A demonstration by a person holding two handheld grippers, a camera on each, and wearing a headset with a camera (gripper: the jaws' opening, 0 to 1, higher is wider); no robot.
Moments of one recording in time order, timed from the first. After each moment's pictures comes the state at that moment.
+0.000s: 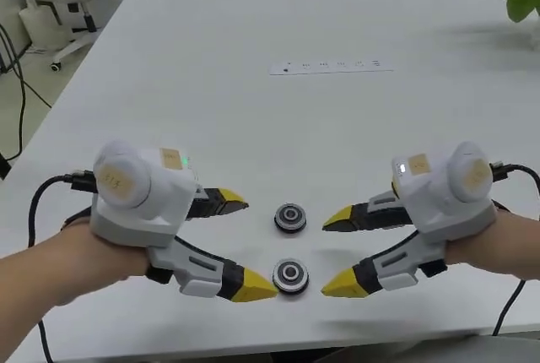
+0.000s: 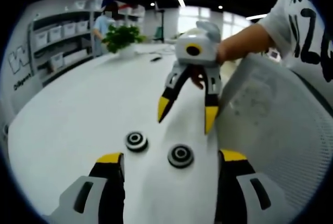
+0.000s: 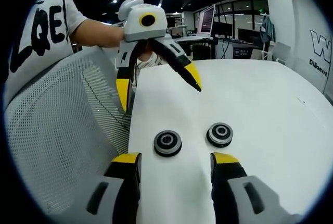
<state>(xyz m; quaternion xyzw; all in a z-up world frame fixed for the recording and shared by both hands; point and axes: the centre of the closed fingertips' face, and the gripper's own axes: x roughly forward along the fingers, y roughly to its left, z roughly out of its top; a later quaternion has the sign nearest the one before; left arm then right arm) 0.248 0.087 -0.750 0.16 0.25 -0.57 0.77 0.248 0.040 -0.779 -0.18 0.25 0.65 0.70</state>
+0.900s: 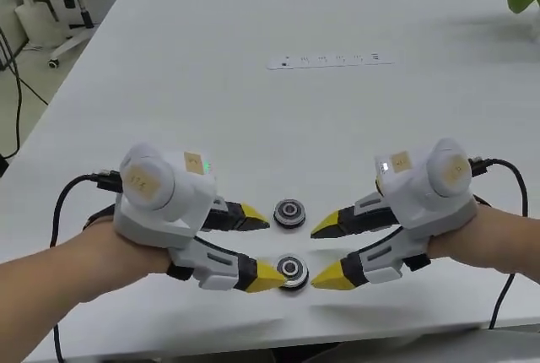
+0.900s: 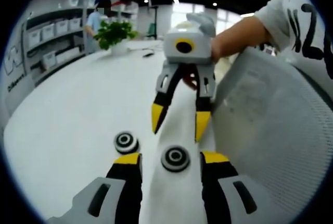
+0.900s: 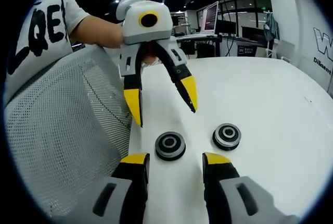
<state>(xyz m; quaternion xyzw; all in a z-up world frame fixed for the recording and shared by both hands) 0.246 0.073 -0.765 0.16 0.26 -0.59 0.75 0.243 0.051 -0.789 -0.17 0.26 0.66 0.68</state>
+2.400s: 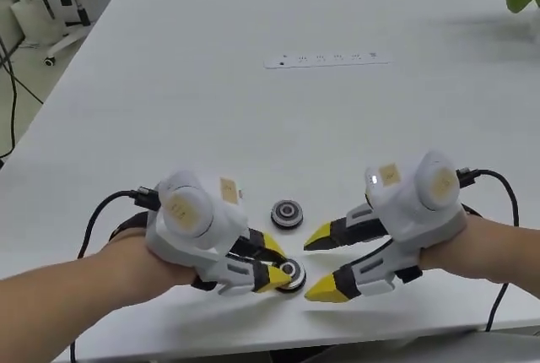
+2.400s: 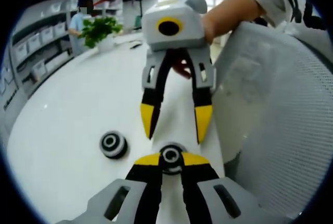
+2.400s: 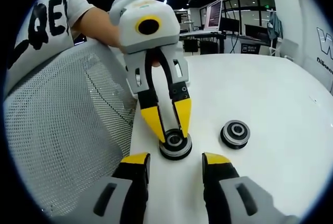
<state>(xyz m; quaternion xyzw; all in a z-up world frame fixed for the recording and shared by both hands) 0.240 0.057 -0.795 0.23 0.26 -0.60 0.72 0.236 0.056 -0.800 -0.18 0.27 0.67 0.67</state>
